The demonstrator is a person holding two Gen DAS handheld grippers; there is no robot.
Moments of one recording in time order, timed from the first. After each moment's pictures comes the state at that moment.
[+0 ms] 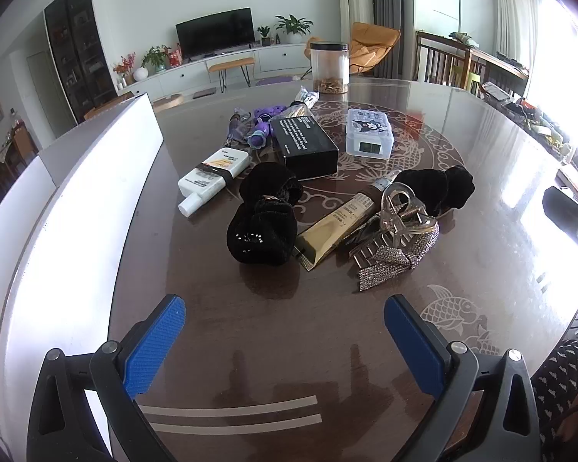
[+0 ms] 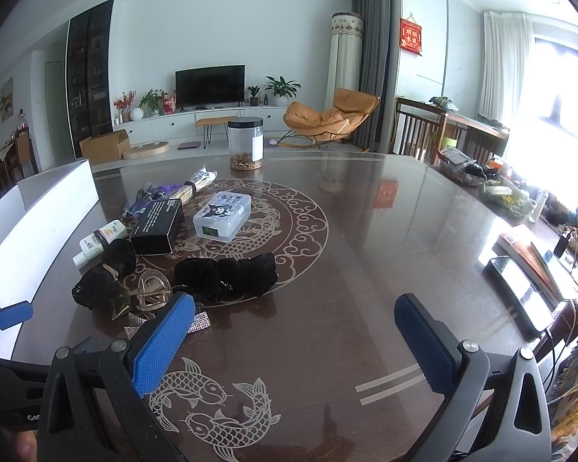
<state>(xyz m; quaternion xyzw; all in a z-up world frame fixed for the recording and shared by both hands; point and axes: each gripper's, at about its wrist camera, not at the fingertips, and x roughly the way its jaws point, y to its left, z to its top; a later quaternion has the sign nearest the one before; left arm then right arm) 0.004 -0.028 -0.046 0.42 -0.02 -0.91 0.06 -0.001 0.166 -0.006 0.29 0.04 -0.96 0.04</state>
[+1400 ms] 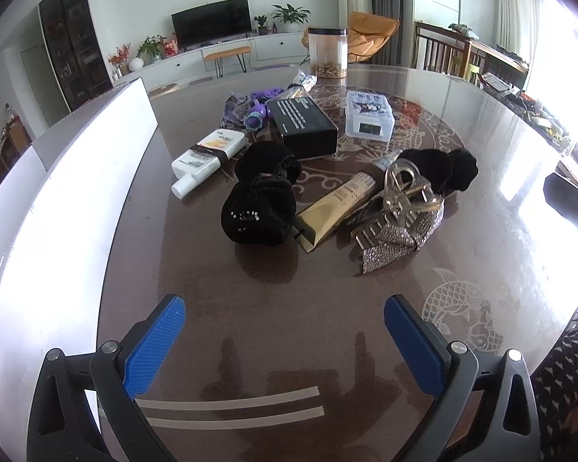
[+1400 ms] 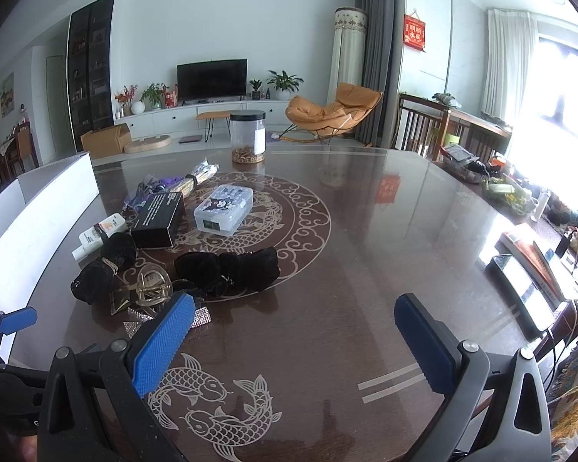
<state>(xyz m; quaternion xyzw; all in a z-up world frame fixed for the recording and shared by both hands) 0.004 -0.029 -0.059 0.44 -0.02 -0.89 0.05 -0.005 0.163 -0.012 0.31 0.05 -0.95 0.04</state>
